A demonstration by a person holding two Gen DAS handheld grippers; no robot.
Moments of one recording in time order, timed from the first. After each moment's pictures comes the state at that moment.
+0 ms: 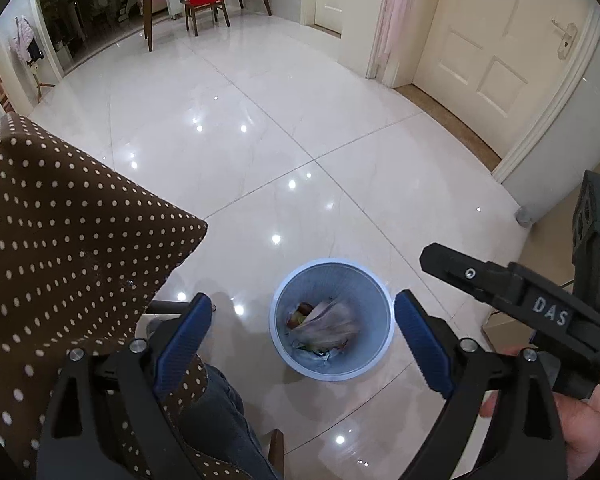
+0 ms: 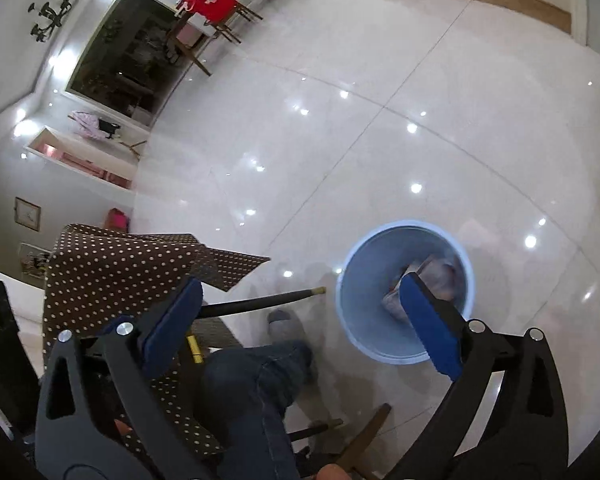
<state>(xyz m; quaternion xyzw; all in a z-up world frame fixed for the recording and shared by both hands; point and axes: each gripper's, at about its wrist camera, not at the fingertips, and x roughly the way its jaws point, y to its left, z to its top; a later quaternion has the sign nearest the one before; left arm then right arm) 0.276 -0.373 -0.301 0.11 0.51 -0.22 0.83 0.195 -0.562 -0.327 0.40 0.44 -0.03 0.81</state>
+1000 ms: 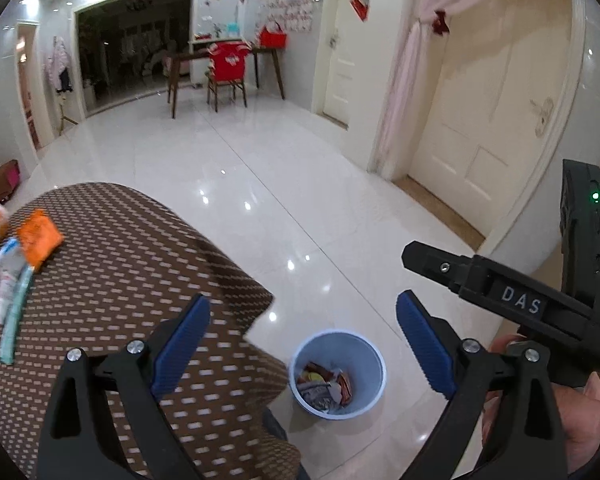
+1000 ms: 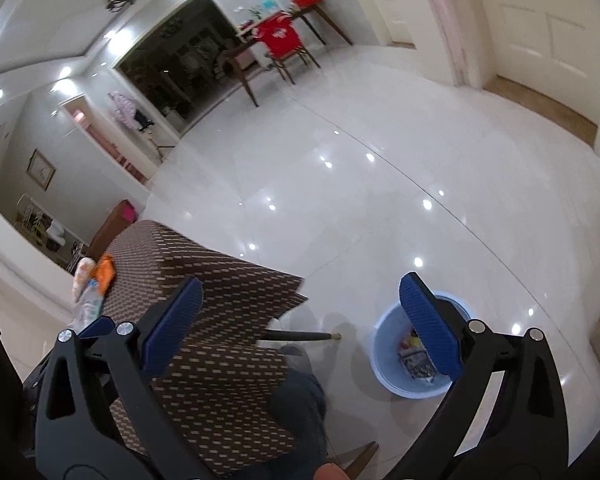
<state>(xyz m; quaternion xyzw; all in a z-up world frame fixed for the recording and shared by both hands) 0.228 -0.259 -0.152 0.04 0.37 -0.22 0.90 0.194 -0.467 -0.164 0.29 0.35 0.00 0.89</state>
